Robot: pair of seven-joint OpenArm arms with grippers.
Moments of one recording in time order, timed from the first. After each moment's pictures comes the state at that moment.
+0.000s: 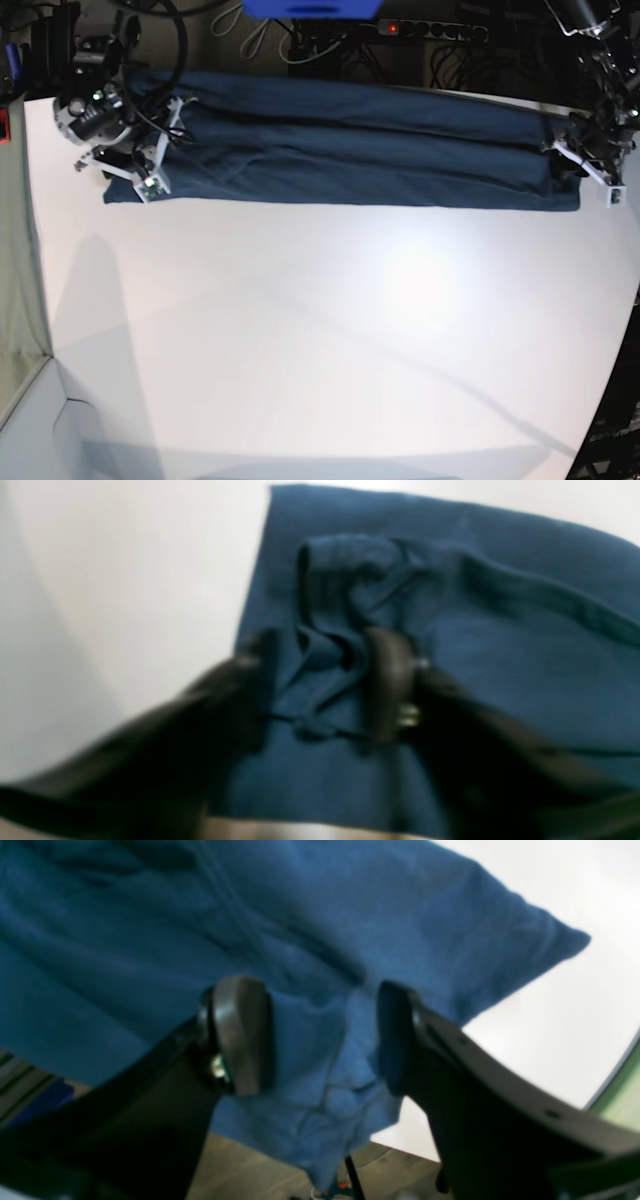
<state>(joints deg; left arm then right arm) 10.7 -17.3 -37.6 78.4 -18.0 -33.4 43.9 -16.8 2.4 16.0 112.7 -0.1 40.0 -68.2</state>
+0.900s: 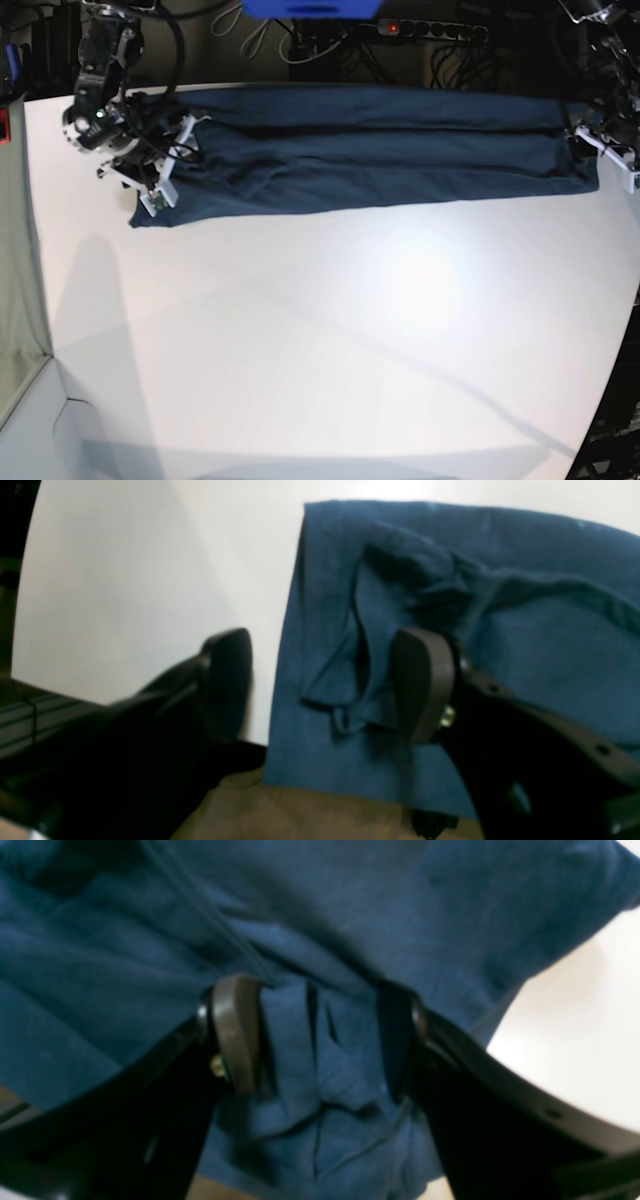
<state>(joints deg) 13.0 -16.8 -44.2 84.7 -15.0 -32.7 47.9 -13.3 2.7 16.3 97.8 3.2 39.6 -56.0</state>
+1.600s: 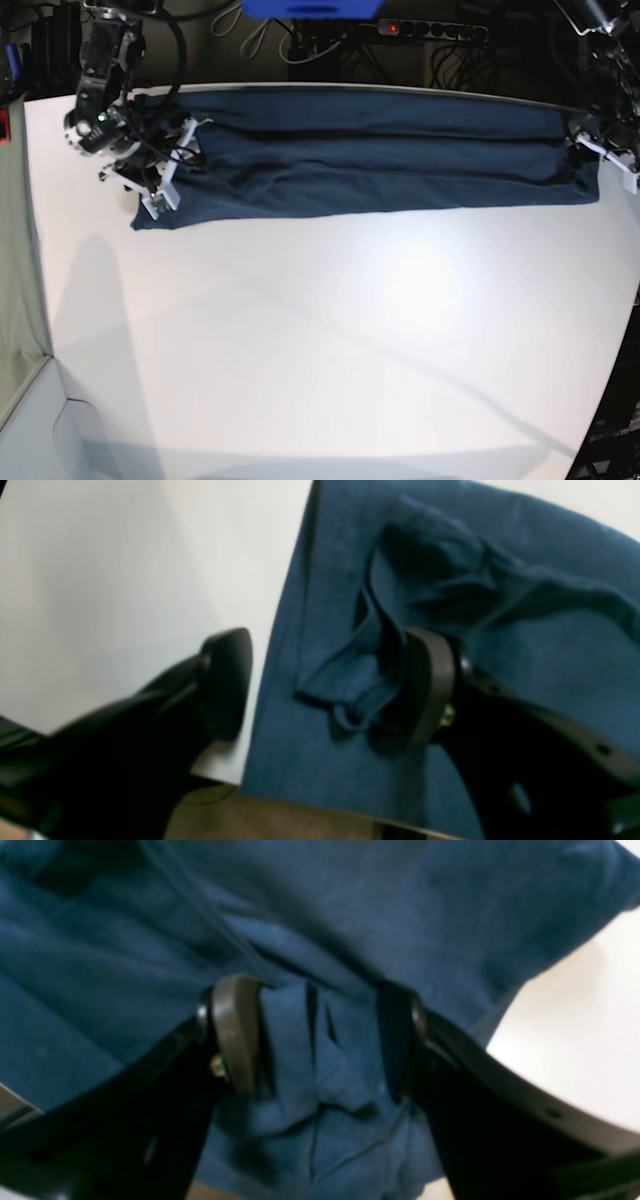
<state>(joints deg) 10.0 -18.7 -44.1 73.0 -17.0 -32.8 42.8 -13.0 2.7 16.2 97.6 3.2 39.6 -56.0</state>
